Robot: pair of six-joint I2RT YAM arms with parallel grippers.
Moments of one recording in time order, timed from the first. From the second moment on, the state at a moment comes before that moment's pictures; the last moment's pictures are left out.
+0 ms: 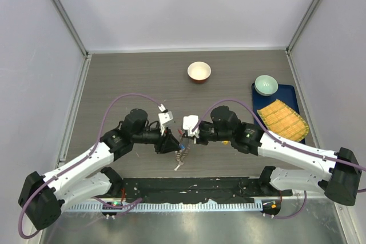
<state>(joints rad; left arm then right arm) -0.71 0.92 0.57 -0.17 0.70 -0.03 0.99 1.09 0.79 -0.12 -0.34 -0.44</state>
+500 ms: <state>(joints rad) -0.76 0.83 0.42 0.08 0.53 -0.26 0.99 1.10 0.78 -0.08 -0.35 -0.43</state>
